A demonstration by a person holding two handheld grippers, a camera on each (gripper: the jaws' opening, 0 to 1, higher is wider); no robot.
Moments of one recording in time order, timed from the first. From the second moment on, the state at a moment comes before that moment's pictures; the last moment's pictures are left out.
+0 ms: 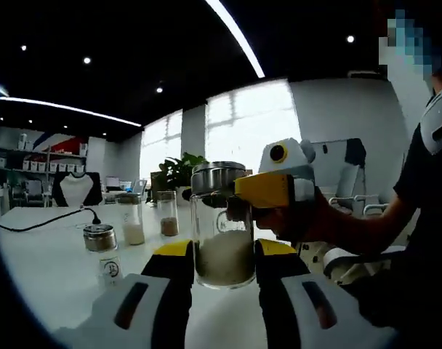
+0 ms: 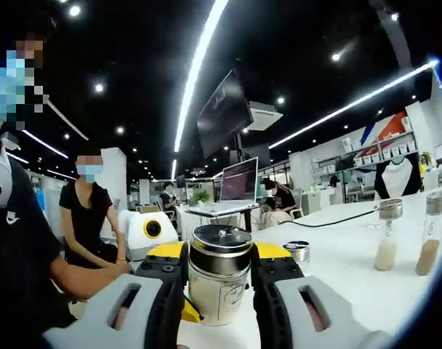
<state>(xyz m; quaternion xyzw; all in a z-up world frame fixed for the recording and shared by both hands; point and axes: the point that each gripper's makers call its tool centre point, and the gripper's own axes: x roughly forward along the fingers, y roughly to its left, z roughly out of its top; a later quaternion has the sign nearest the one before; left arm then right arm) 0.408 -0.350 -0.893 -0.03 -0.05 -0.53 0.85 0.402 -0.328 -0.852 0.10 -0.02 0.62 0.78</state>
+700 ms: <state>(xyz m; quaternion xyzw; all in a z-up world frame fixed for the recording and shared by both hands) 0.387 -0.366 -0.896 -0.12 -0.01 -0.61 0.79 0.383 -0.328 -0.852 0.09 -0.01 0.65 0.75</state>
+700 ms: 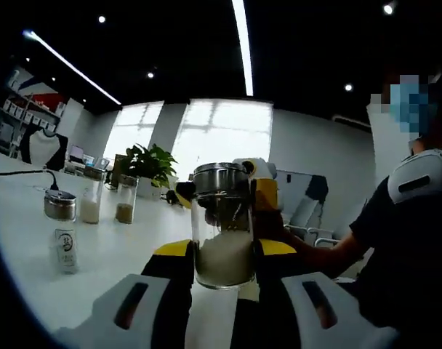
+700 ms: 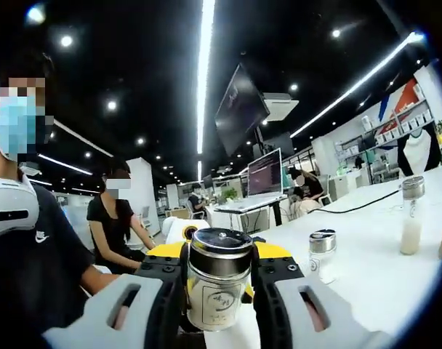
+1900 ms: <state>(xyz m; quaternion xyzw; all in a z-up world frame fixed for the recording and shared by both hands) 0.425 -0.354 -0.904 0.04 -0.05 -0.46 0.89 0.409 -0.326 -0.863 -0.04 -0.05 0.57 0.82</state>
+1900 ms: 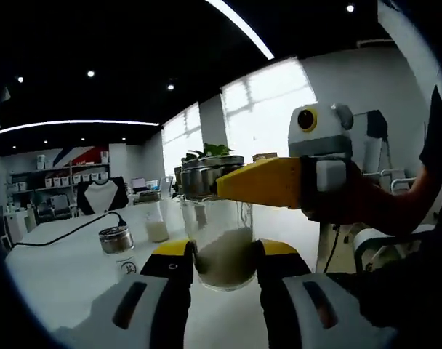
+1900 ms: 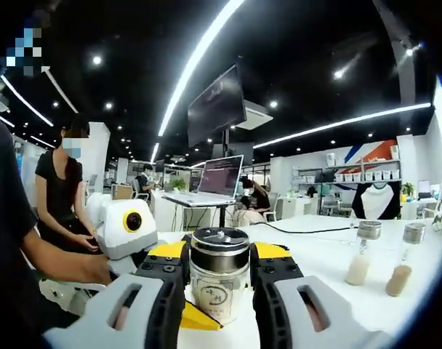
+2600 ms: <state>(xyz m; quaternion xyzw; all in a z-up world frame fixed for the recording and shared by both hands) 0.396 -0.367 -0.906 -0.02 -0.03 -0.57 0.82 0.386 -0.325 -0.866 0.01 -0.02 0.62 0.78</state>
